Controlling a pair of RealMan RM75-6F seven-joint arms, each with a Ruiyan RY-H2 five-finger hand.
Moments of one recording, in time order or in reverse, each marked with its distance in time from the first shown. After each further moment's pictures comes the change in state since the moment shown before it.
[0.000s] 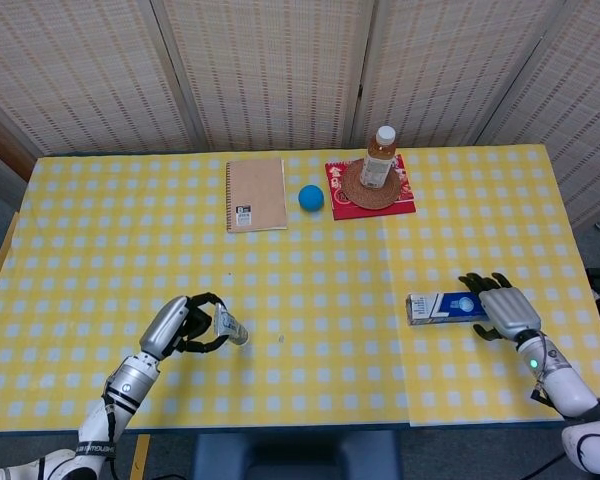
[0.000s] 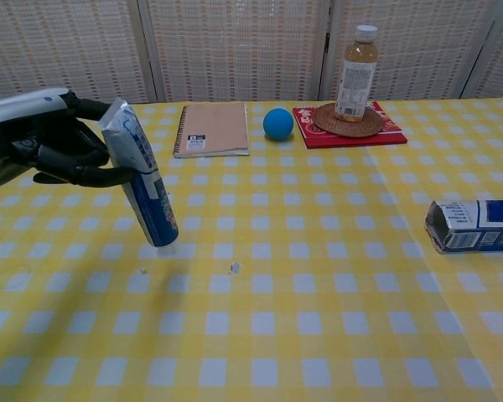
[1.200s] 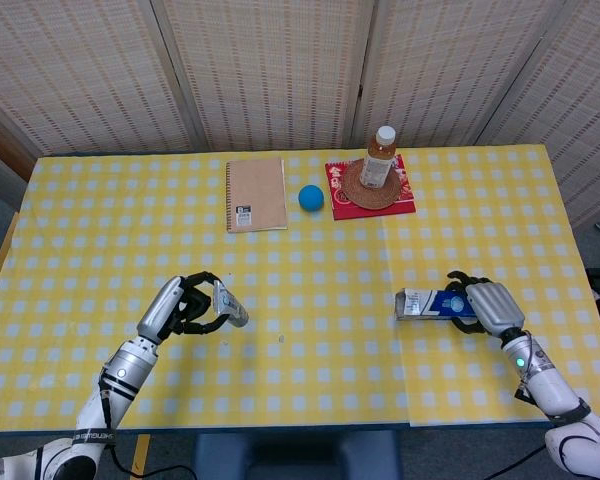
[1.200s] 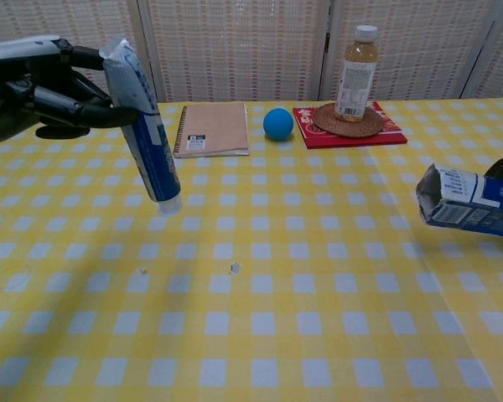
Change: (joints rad) left arm -0.038 0.055 -0.097 -0.092 -0.094 -0.001 -0.055; right arm -0.011 -0.083 -0.003 0.053 -0.094 0.167 0.246
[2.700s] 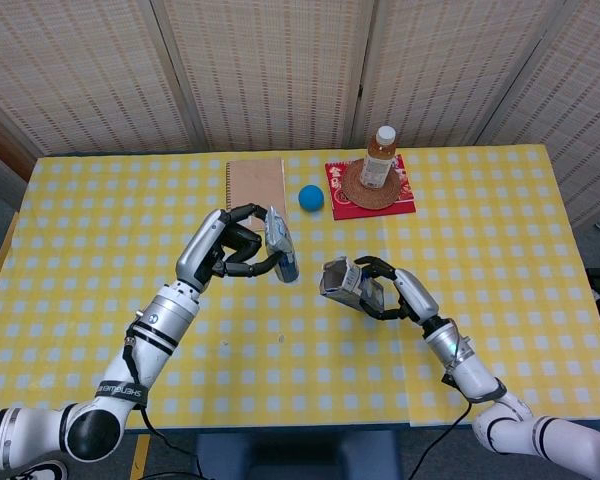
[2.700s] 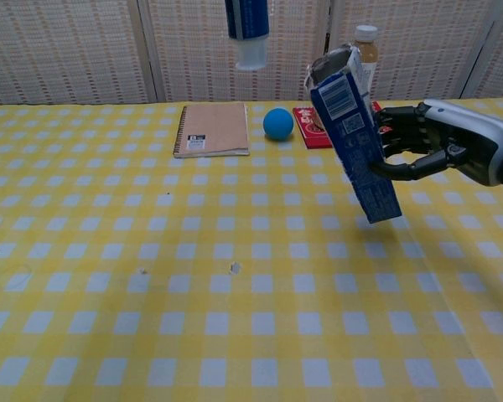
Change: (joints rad) left arm -0.348 0.084 -0.353 -0.195 -0.614 -0.005 0.091; right arm 0.133 -0.239 0.080 0.000 -0.090 0.108 0.568
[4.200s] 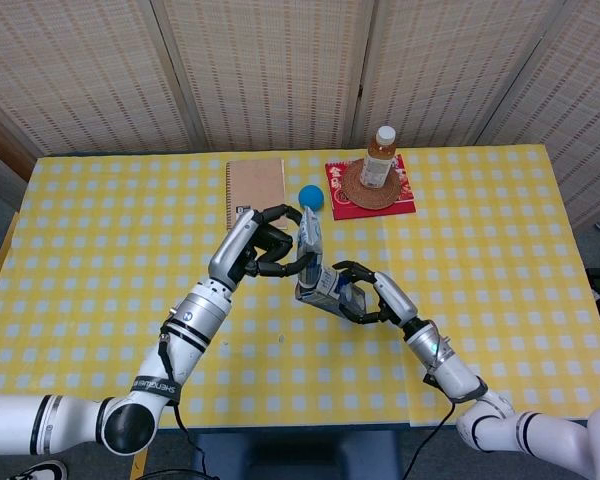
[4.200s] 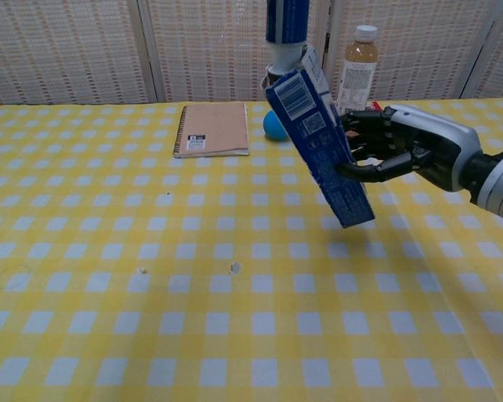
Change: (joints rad) left arm -0.130 -0.109 0.002 0.055 -0.067 0.061 0.045; right arm 0.043 -0.043 -0.004 -0.018 0.007 -0.012 0.077
